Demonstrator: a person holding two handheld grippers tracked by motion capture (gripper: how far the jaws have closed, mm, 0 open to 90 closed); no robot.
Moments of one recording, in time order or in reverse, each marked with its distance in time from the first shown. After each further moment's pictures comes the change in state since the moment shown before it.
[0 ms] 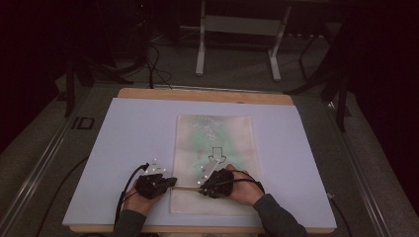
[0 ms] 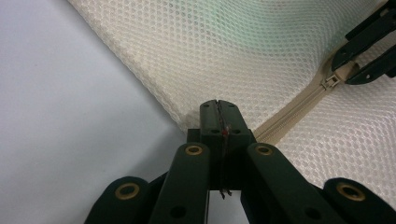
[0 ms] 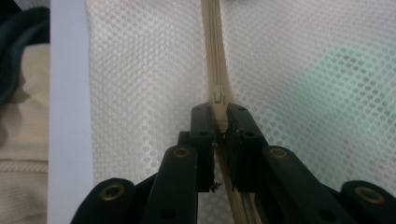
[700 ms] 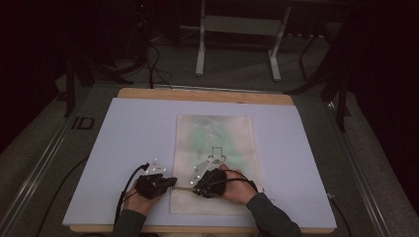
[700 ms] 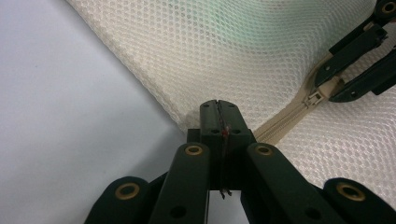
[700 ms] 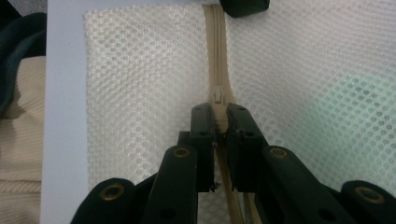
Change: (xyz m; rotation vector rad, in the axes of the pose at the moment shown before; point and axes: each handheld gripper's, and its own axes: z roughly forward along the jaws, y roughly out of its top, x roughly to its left) left arm 0.000 0.000 0.000 0.000 0.003 0.005; right arm 0.002 0.015 0.011 0.000 0.002 -0.013
